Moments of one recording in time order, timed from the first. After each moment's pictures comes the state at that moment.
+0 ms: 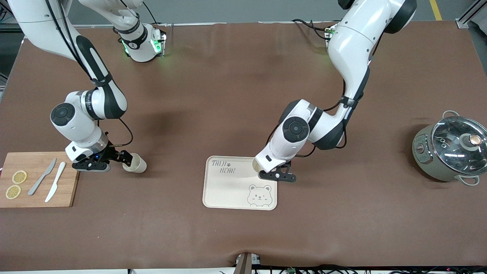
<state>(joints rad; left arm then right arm) -0.47 0.81 -0.16 -1.34 0.05 2.27 -0.47 -0.06 0.39 0.07 -2.14 -0.08 2.73 0.13</state>
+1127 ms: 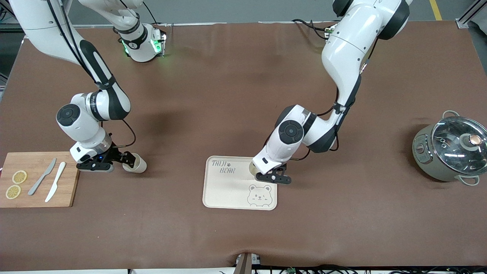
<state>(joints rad) -0.49 0.86 -0.13 -1.34 0.05 2.36 -0.48 -0.06 0.43 0.07 -2.14 -0.08 2.80 0.13</state>
